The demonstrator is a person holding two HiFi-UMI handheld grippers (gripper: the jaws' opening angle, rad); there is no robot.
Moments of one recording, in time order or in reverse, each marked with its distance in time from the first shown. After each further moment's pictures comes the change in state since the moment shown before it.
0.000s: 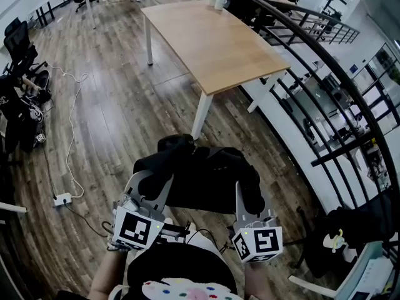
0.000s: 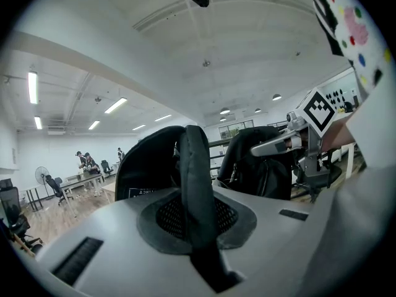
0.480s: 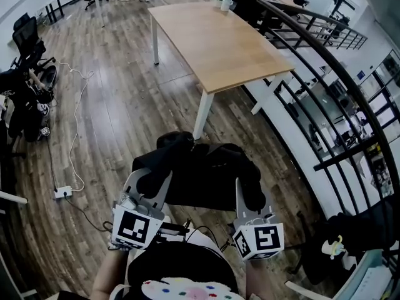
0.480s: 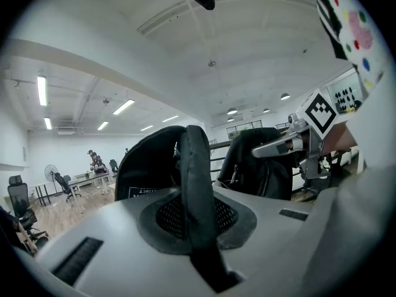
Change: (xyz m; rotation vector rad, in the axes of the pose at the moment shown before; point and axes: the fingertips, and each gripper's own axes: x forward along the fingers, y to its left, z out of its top) left arm -0.001 -0.028 0.017 -0.034 -0.007 0.083; right arm -0.016 -0.024 0.008 -0.021 -0.014 0.069
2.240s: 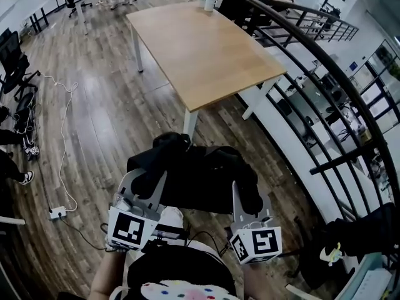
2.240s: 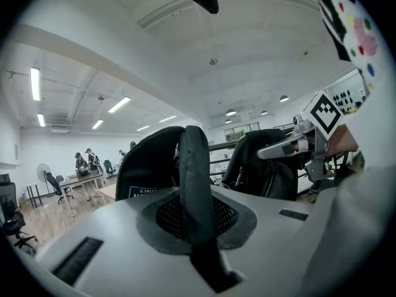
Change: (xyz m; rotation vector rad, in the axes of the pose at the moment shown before) left arm 0.143 0.049 0.007 0.001 -0.012 -0.034; right arm 0.104 -0.087 0.004 0.017 0.006 -0.048
